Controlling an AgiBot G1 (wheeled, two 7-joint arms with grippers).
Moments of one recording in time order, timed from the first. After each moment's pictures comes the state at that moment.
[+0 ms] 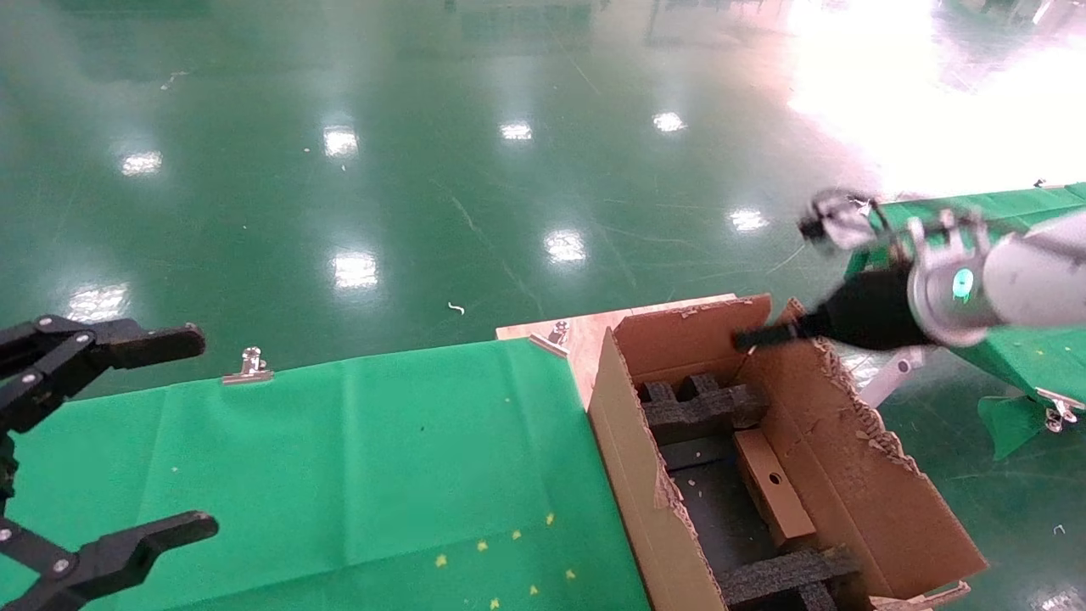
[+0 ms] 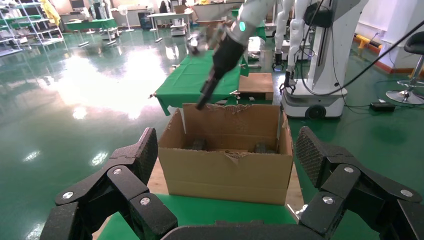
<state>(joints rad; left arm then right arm) -1.09 0.59 0.33 -1.26 0.69 1.47 -0.15 2.13 -0.44 -1.79 1.31 -1.52 -0.91 1.69</state>
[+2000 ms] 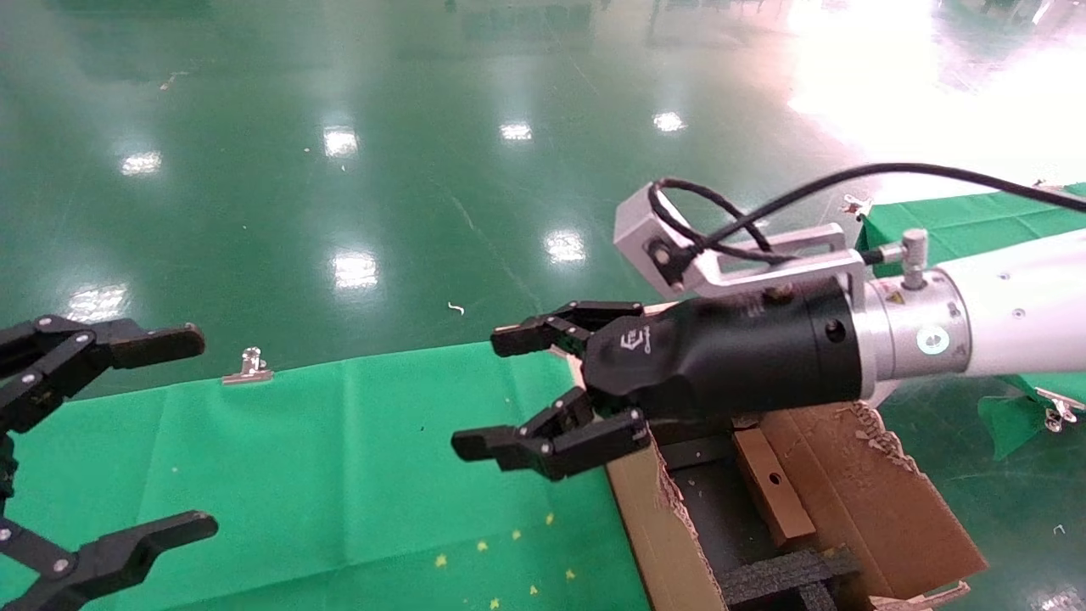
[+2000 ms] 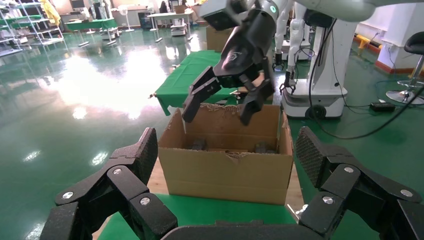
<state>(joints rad) -1.09 0.59 0.34 -1.26 0.69 1.47 -0.15 1.42 -0.55 -0.71 1.29 -0.88 -1.34 0.62</state>
